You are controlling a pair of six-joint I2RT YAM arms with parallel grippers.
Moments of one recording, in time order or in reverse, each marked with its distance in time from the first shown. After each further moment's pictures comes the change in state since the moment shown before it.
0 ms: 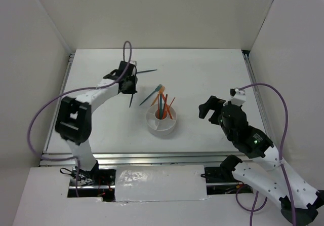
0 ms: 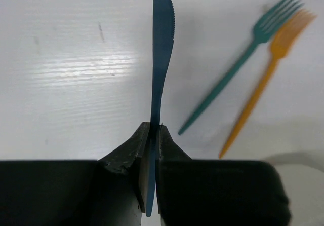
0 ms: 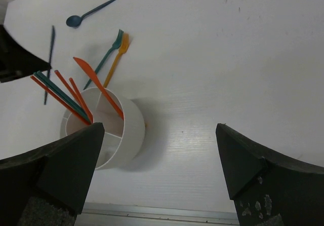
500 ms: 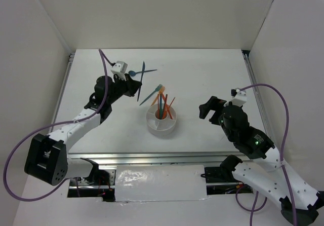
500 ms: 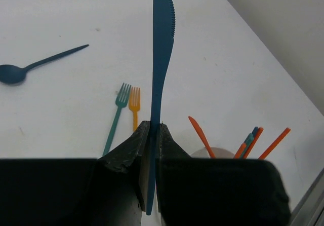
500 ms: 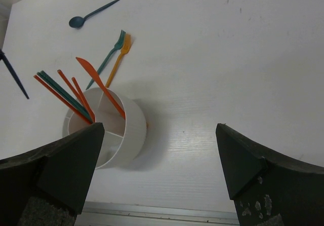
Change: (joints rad) left arm 0.018 -0.592 -0.569 0.778 0.378 -0.031; right arm 0.002 -0.016 0.000 -0.003 0.000 0.003
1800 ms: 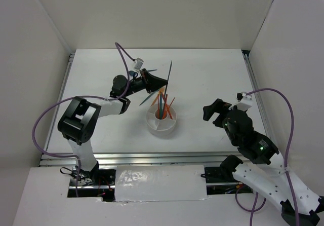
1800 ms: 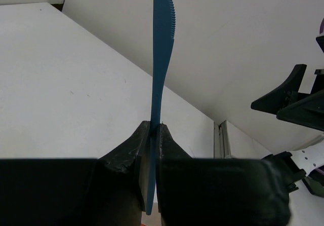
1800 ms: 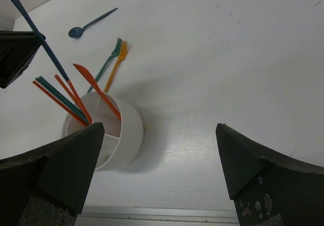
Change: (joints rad) left arm -0.066 0.536 0.125 0.850 0.473 -0.440; right arm 0.005 -0.078 -0.021 -0.037 0.043 0.025
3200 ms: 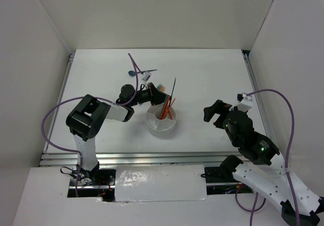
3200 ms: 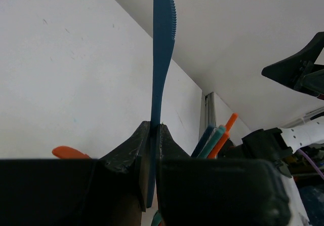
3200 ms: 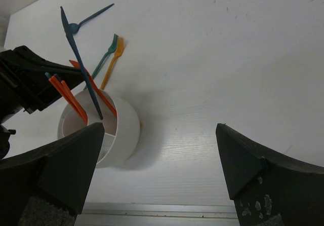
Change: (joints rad) left arm -0.068 0.090 -0.097 0.025 0.012 -0.044; right arm 0.001 -0.011 0.000 -0.028 -0.001 0.005
